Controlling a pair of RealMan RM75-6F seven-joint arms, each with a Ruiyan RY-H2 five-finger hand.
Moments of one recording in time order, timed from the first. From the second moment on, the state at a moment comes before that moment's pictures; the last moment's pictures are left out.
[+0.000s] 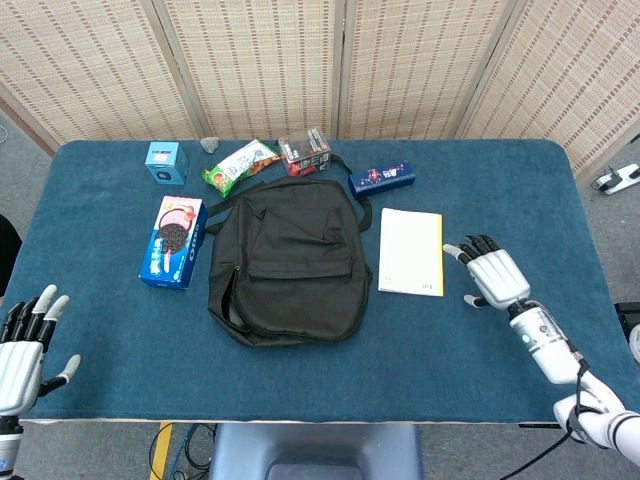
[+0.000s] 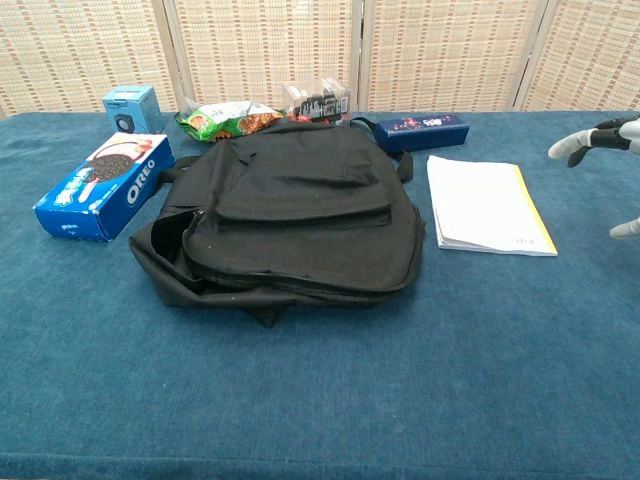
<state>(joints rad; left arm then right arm) -0.08 -1.12 -0.04 -1.64 1.51 1.54 0.14 0.54 -1.42 0.08 -0.99 -1.60 1.03 0.13</state>
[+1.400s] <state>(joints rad) -0.07 -1.13 -0.04 -1.65 1.50 1.52 0.14 0.65 -1.74 -0.09 -0.38 -1.72 1.10 0.40</state>
